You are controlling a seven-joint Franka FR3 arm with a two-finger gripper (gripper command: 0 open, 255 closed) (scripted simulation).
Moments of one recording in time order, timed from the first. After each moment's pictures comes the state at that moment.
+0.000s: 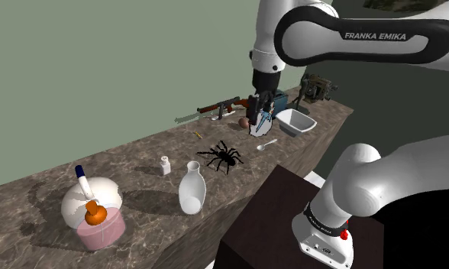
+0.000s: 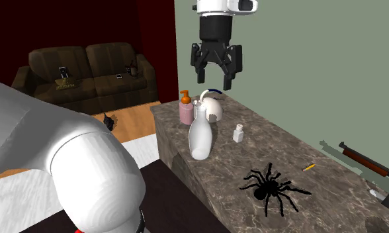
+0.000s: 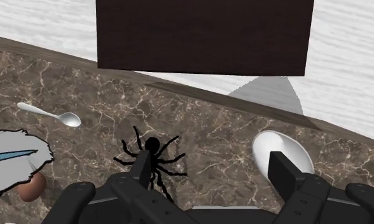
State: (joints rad) arm 0.02 -0.68 0.09 -2.41 -0.03 1.64 0.07
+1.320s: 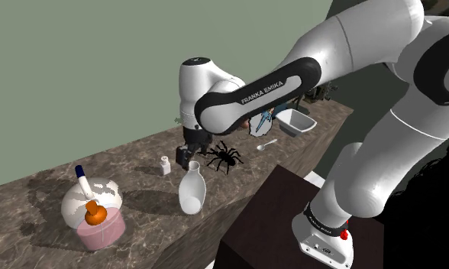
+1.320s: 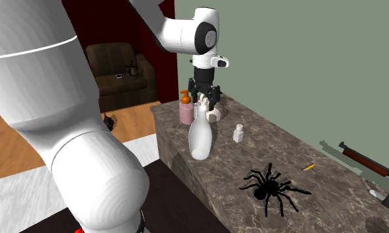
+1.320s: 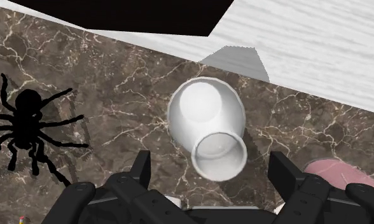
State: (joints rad) arm 0.11 -0.10 0.30 -2.34 0.04 2.21 0.33
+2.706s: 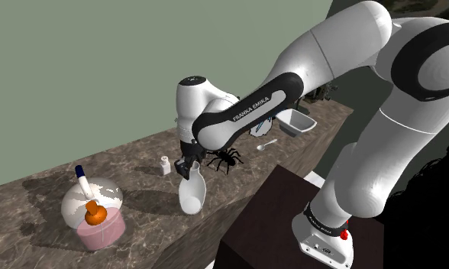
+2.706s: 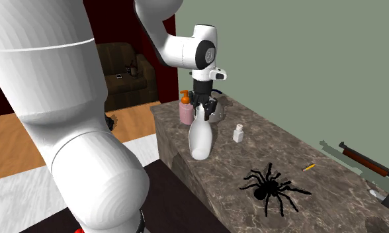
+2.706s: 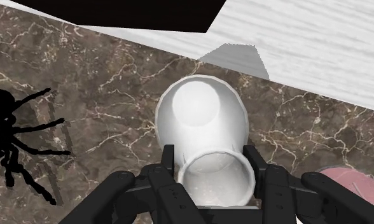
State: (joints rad) arm 0.11 0.00 0.31 -2.37 0.01 2.34 0.37
